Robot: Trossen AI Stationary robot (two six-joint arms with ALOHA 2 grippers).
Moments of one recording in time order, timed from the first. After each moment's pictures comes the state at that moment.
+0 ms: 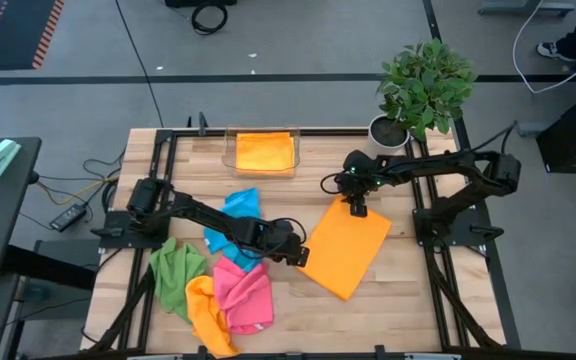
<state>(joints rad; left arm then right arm) -0.21 1.99 1.23 -0.22 -0.07 -1.41 -0.45 1.44 0.63 -0.27 -0.18 -0.37</state>
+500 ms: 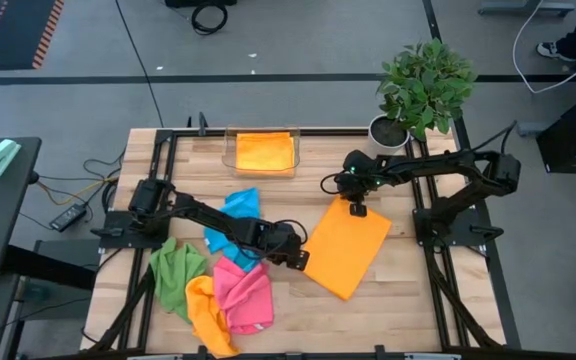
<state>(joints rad) -0.21 2.00 1.22 -0.20 0.01 -1.37 -0.45 1.44 0.63 -0.26 -0.18 -0.37</state>
